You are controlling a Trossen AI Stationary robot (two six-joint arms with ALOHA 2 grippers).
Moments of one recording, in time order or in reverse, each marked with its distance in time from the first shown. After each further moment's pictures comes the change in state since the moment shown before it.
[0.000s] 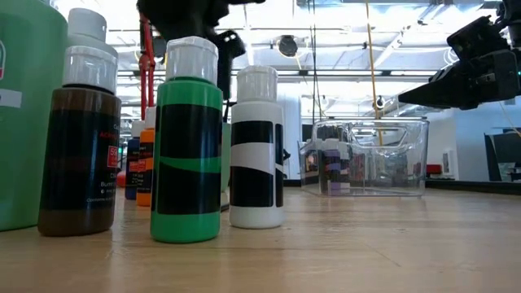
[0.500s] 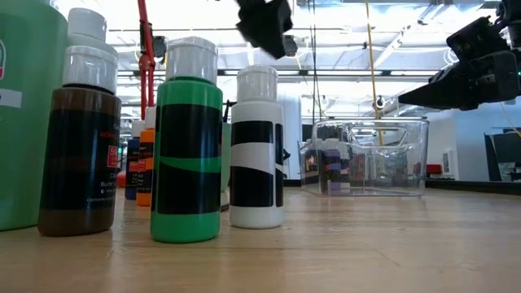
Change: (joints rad) left arm -0.017 0.157 0.282 -0.013 0.219 0.054; right arm 0.000 0.009 0.000 0.001 0.000 0.002
